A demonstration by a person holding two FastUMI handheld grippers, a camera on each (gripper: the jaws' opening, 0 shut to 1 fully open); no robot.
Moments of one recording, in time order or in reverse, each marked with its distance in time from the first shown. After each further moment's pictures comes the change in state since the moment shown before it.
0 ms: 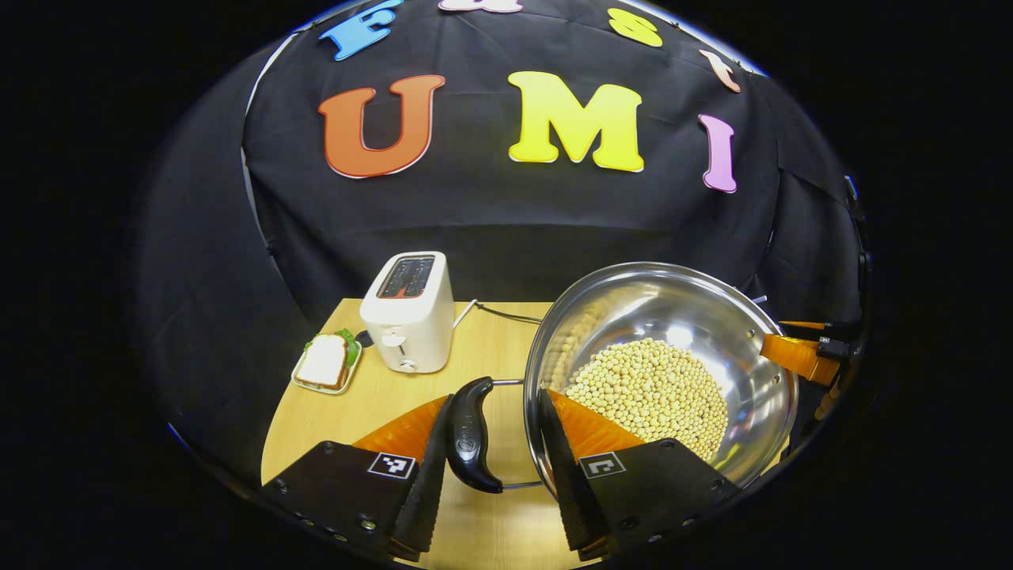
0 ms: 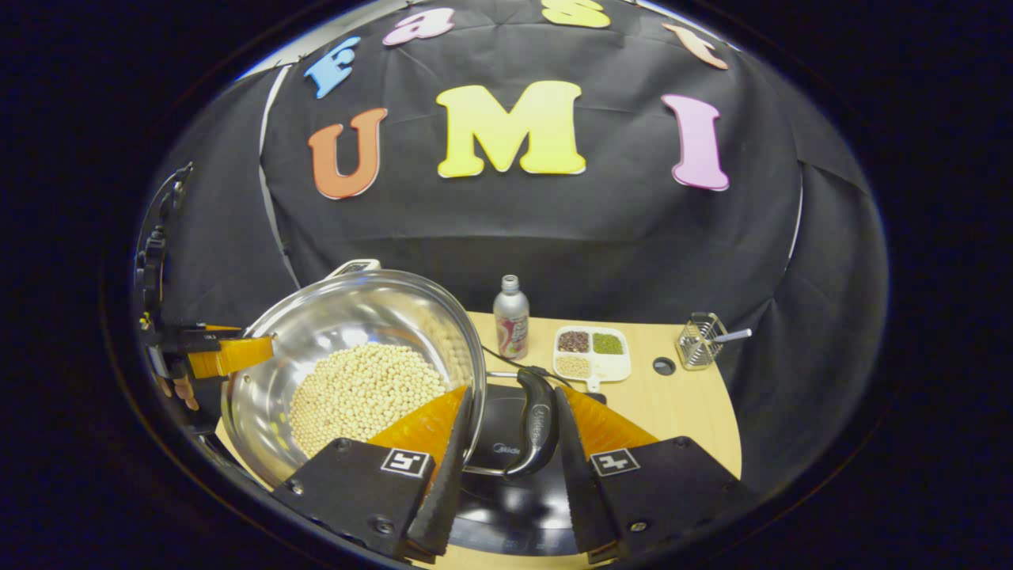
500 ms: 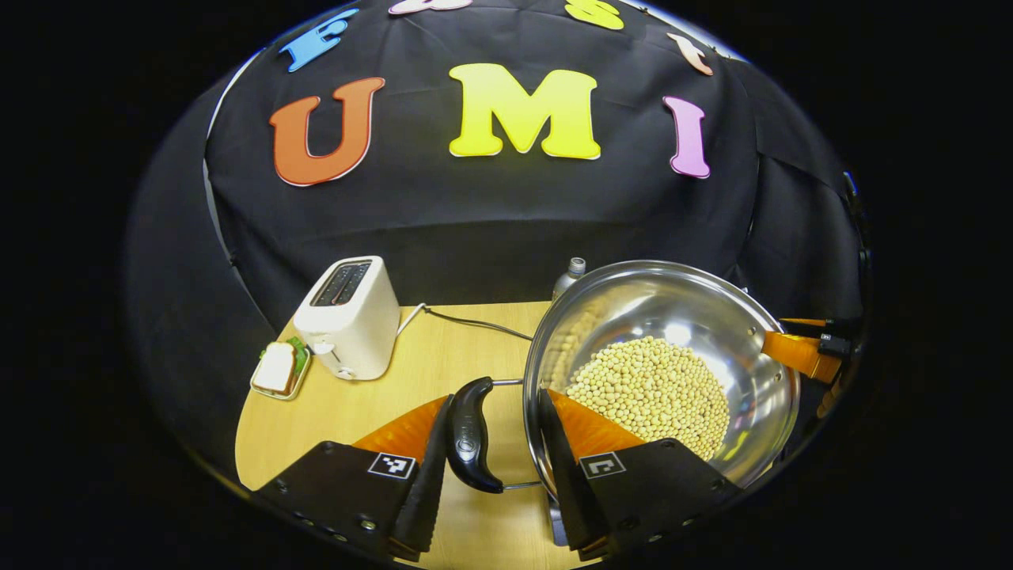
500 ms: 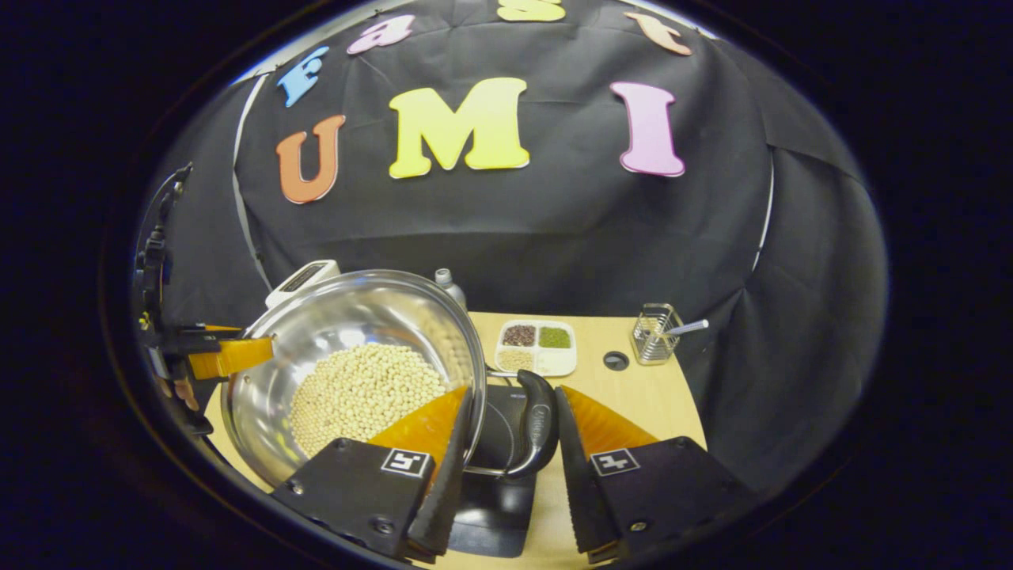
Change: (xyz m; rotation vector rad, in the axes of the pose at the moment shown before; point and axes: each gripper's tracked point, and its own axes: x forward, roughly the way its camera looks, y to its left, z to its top) left arm 0.032 -0.083 0.000 0.039 0.000 -0.062; right arm -0.001 -0.088 -0.012 0.026 -0.010 -0.071
